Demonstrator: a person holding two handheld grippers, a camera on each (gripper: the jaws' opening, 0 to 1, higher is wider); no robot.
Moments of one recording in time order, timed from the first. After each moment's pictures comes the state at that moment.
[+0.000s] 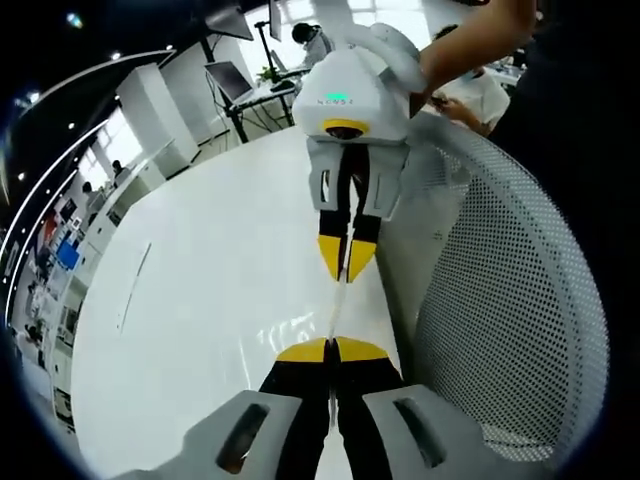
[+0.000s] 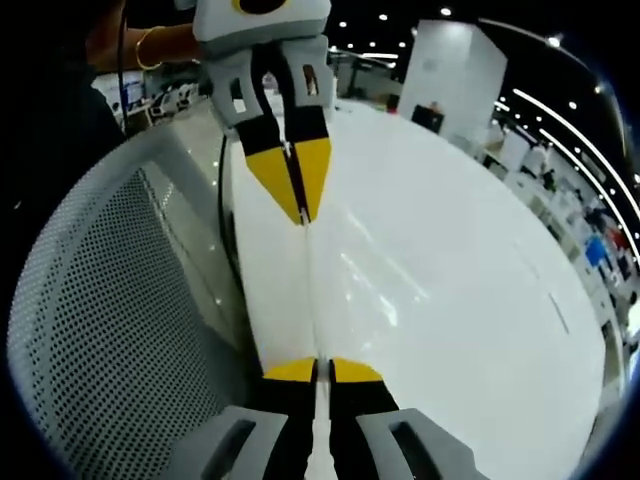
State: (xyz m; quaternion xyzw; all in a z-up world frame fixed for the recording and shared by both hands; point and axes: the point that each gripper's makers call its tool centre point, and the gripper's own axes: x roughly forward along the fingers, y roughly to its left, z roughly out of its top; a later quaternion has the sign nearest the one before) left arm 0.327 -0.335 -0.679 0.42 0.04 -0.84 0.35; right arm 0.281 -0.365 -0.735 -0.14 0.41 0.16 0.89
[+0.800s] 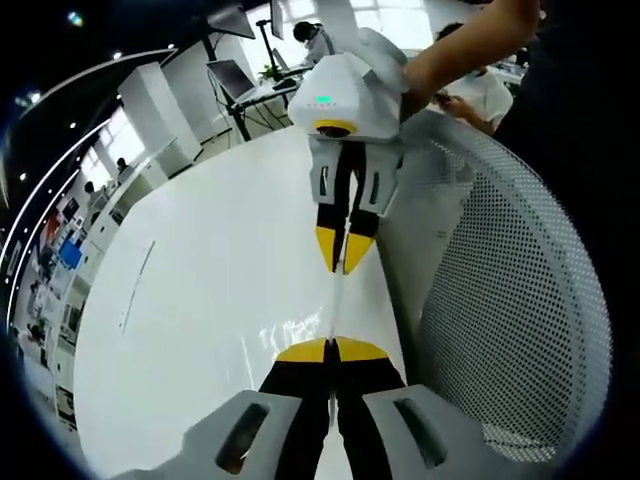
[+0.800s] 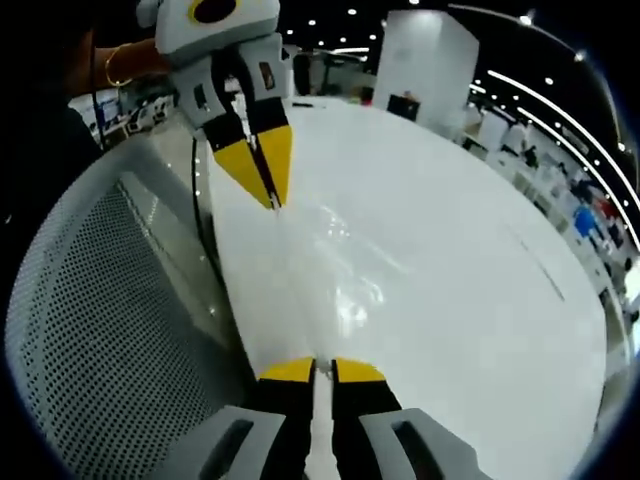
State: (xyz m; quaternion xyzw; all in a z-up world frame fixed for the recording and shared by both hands) left arm 0.330 -0.340 -0.676 0.42 0.04 -0.83 0.37; right arm 0.276 -0.380 -0.740 -0.11 0.42 0.12 0.89
